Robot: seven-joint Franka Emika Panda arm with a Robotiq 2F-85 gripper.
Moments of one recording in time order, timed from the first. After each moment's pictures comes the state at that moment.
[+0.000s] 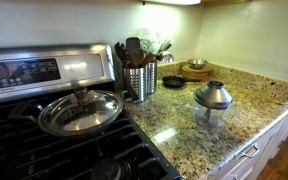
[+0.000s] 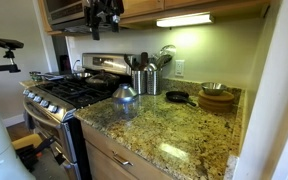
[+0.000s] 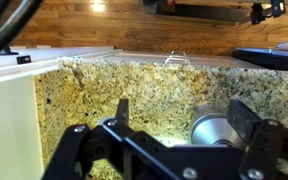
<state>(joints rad) -0.02 -0.71 -0.01 -2.41 -0.19 1.64 -0.09</state>
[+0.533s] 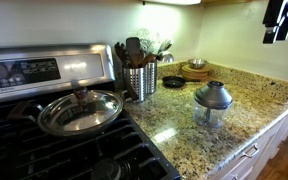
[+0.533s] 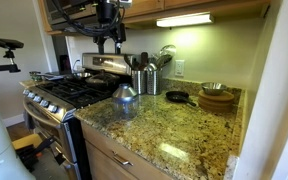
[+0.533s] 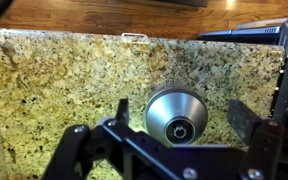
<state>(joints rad) 0.02 -0.52 0.03 -2.41 -0.02 1.83 -0.05</state>
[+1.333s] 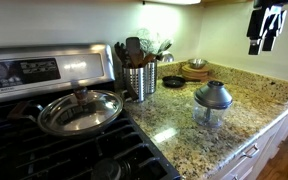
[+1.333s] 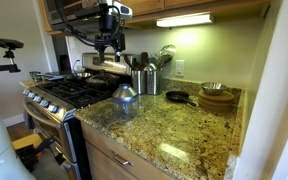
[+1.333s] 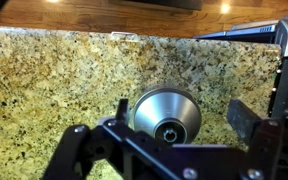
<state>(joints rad) 0.04 -0.43 0.05 -2.41 0.01 1.89 -0.02</state>
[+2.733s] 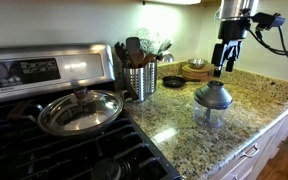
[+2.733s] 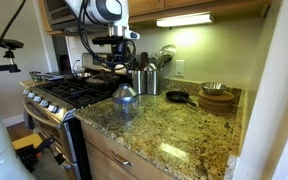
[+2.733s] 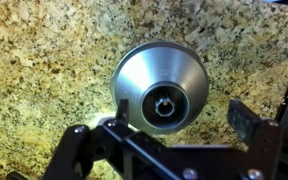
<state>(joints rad) 0.06 -0.16 0.07 -2.38 0.01 2.19 -0.07</state>
